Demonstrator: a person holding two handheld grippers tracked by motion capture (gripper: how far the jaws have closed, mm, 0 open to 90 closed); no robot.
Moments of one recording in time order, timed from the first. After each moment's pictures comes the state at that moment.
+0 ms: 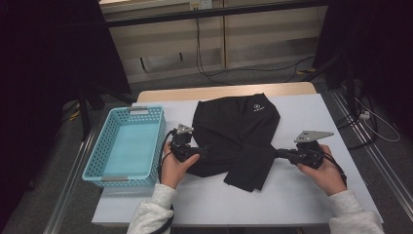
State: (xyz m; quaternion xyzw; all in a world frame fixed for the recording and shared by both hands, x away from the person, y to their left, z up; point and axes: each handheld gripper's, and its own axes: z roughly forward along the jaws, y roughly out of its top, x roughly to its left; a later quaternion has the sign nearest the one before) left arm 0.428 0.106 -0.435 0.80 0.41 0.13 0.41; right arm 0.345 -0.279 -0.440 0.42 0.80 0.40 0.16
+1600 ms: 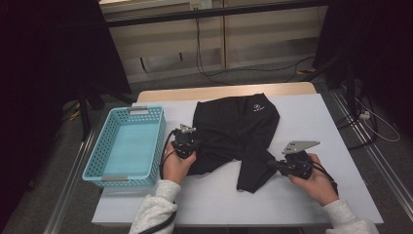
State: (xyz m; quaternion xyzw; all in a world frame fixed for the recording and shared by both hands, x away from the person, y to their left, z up) left arm 0.440 0.108 -0.442 0.81 0.44 0.16 0.36; right arm 0.326 -0.249 -0.446 0.39 0.82 0.39 0.13
